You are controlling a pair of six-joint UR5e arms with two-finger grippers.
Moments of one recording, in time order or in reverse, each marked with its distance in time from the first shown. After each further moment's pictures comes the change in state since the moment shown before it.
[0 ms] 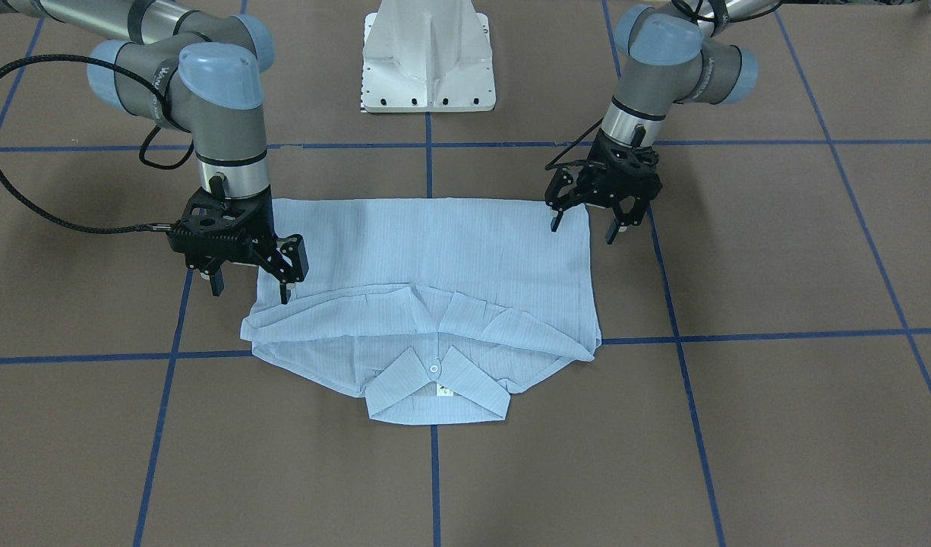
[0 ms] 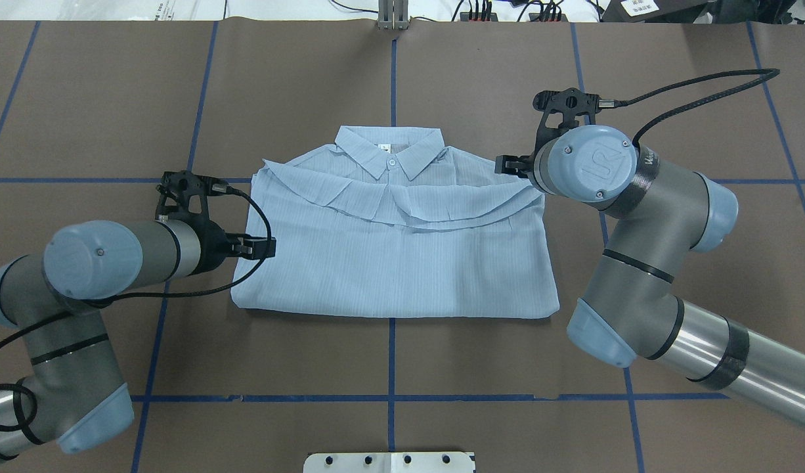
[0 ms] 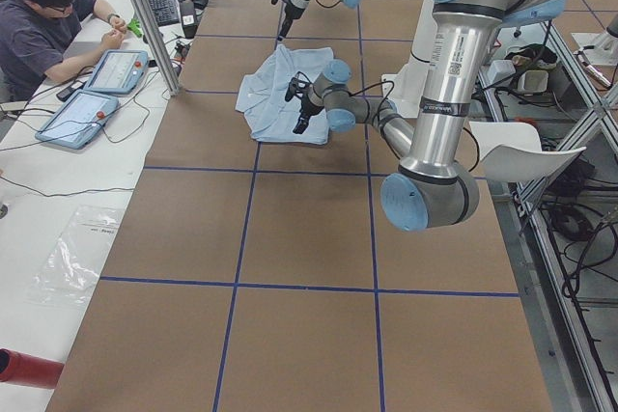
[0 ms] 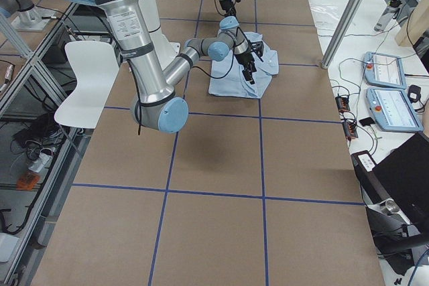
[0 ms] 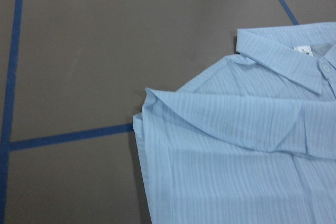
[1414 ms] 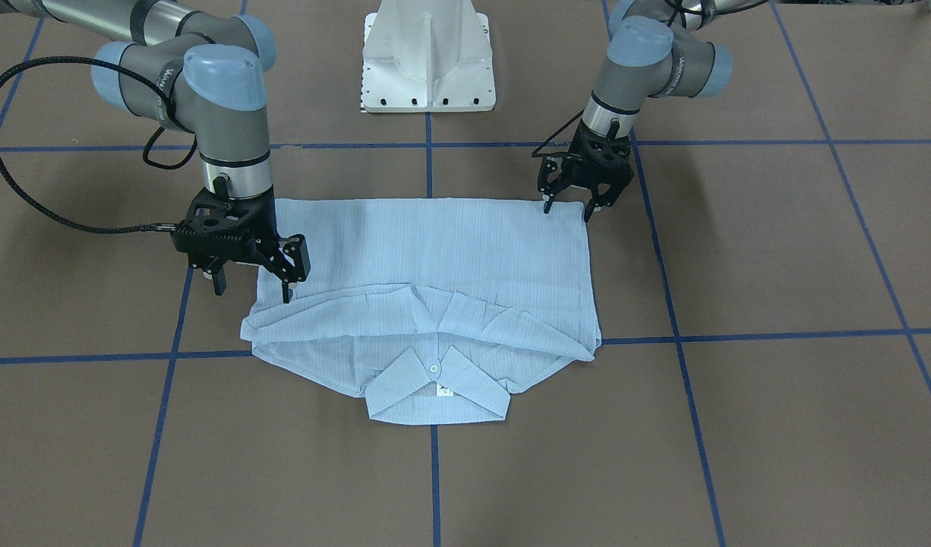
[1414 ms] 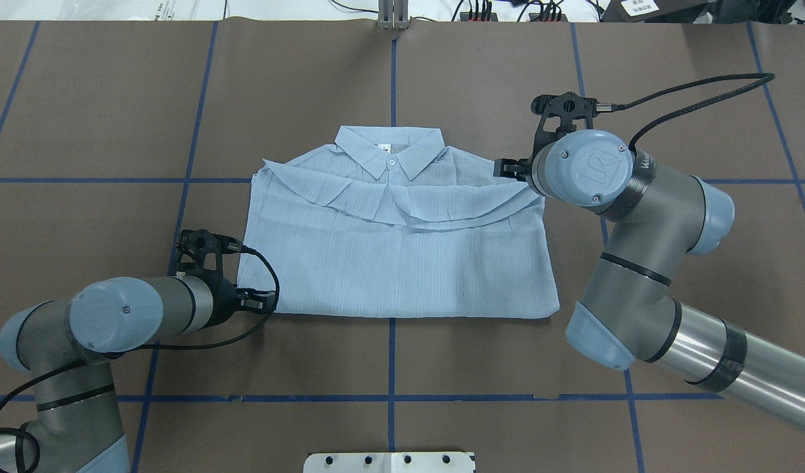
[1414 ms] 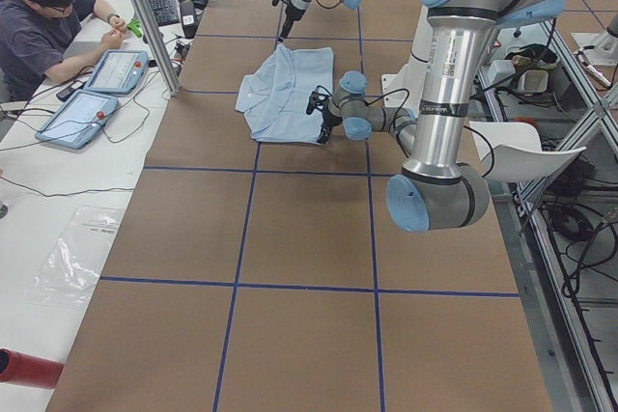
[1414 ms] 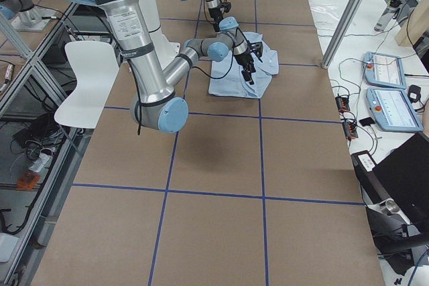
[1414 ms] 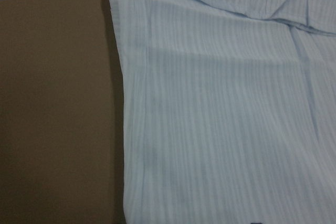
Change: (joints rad) left arm 0.107 0.040 0.014 0.004 0.011 -0.040; right arm -0.009 -0.001 -0.006 0.000 -0.006 0.003
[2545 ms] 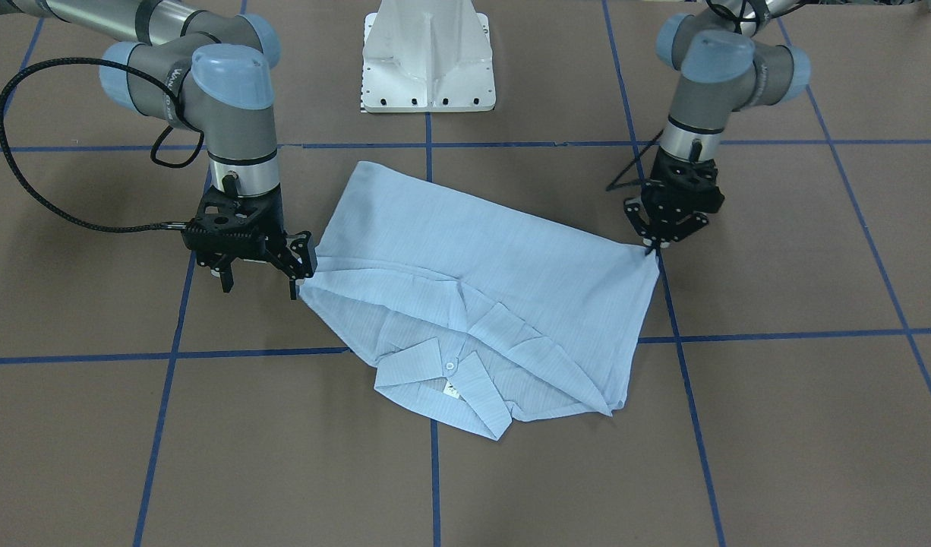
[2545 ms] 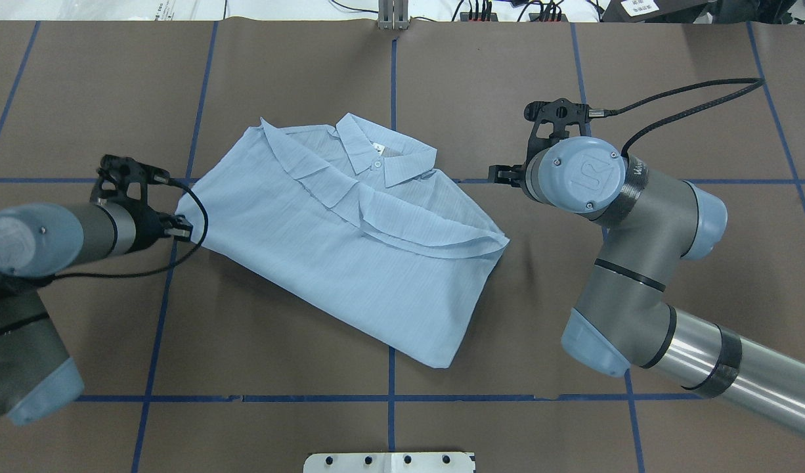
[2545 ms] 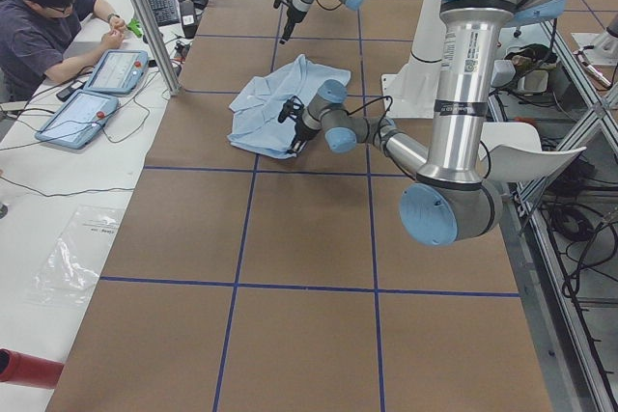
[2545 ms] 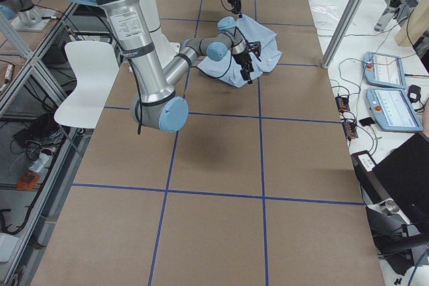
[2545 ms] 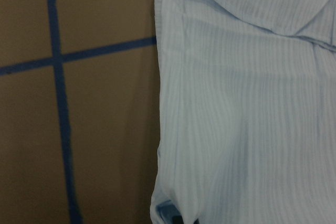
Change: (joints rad) left arm -0.298 0.036 0.068 0.003 -0.001 0.334; right arm -0.019 0.007 0.001 0.001 -0.002 -0.003
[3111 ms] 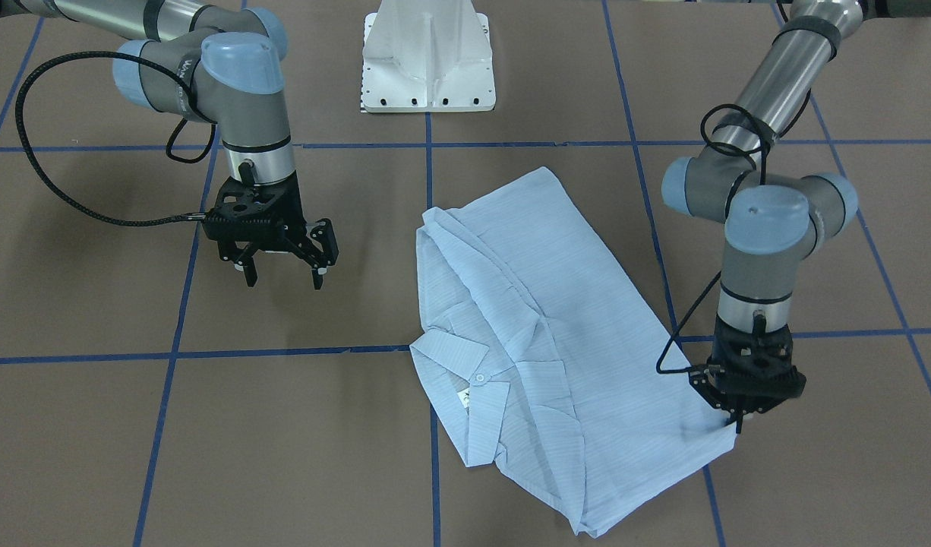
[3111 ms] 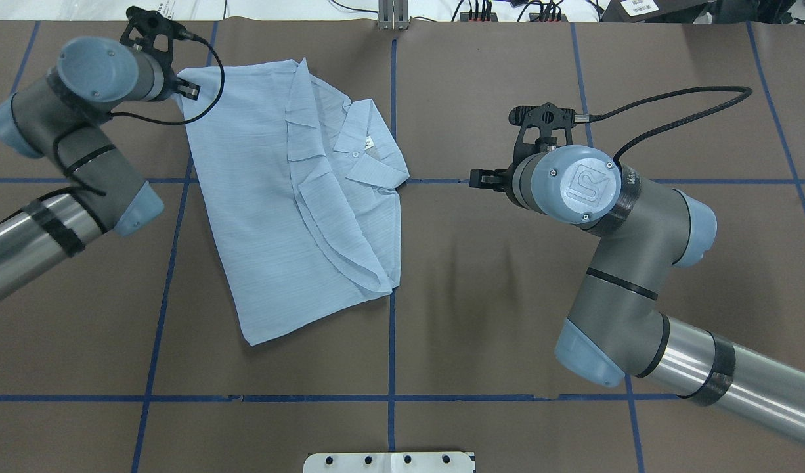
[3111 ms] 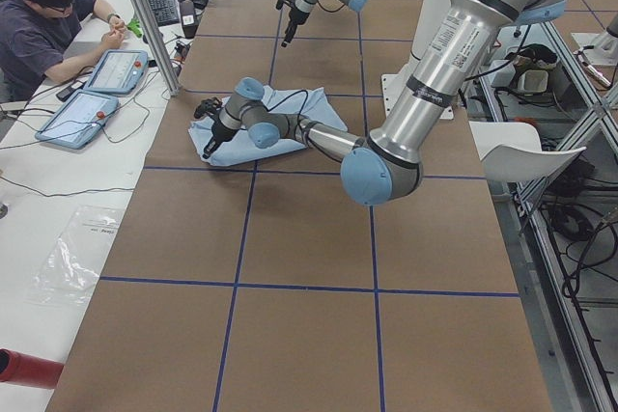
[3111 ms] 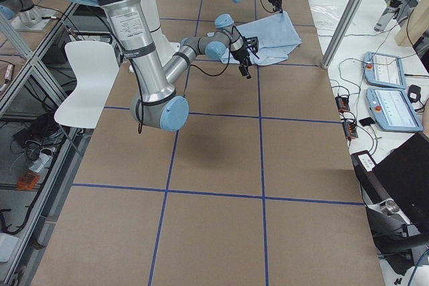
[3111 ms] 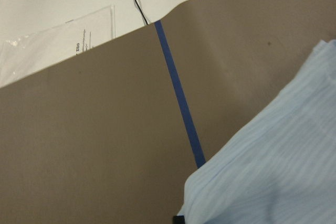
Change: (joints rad) left arm -0.243 -0.472 0.611 -0.085 -0.005 0.214; right arm -0.026 0.009 0.003 0.087 -0.001 0.006
